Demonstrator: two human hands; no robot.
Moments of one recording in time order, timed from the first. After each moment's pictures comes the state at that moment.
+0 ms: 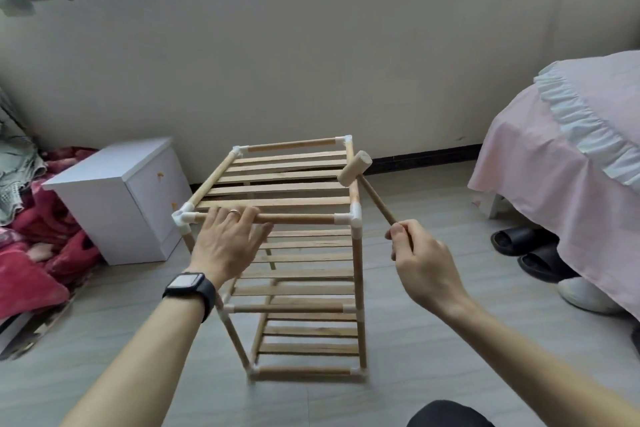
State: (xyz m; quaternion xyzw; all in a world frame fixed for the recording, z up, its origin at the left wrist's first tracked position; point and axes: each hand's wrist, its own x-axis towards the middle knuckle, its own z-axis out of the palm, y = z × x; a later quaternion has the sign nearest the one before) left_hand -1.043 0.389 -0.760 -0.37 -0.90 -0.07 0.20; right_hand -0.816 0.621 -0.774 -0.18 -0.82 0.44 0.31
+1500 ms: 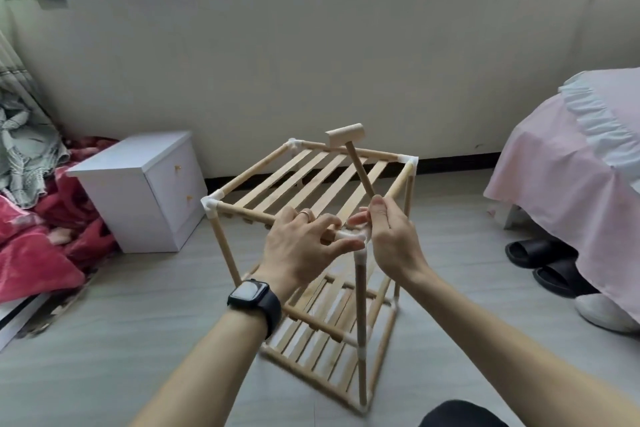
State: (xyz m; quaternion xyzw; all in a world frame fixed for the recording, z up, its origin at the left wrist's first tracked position) left_hand -0.971 0.437 -0.743 -0.39 -0.90 -0.09 0.14; right_hand -0.888 0.593 -0.763 -0.11 -0.76 0.55 0.33
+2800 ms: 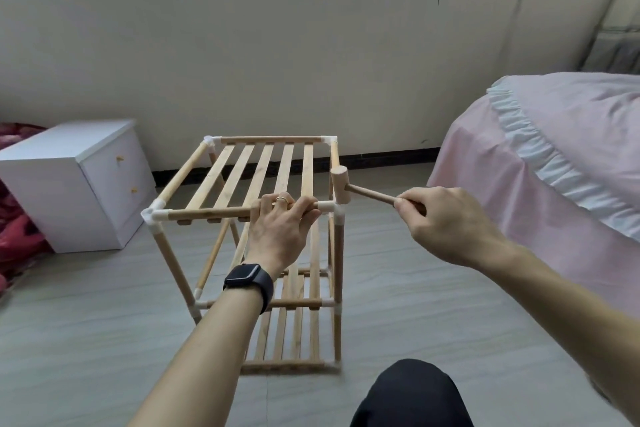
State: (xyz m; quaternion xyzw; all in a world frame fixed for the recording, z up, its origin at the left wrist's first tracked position) left_hand -0.958 0.491 -0.784 -0.40 -0.87 -0.17 0.23; right_hand -0.744 0.658 -0.690 -0.17 -0.94 0.13 0.25
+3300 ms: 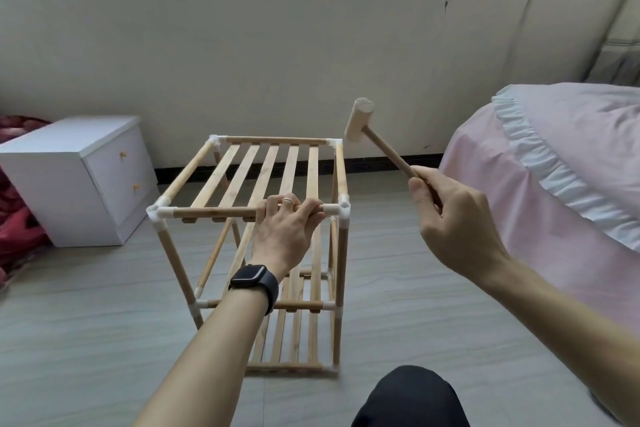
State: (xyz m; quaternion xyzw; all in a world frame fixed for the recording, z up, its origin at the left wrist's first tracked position) left_hand -0.955 0.491 -0.780 -0.40 -0.88 -0.15 0.21; right_hand -0.744 0.647 -0.691 -0.10 -0.88 0.16 0.44
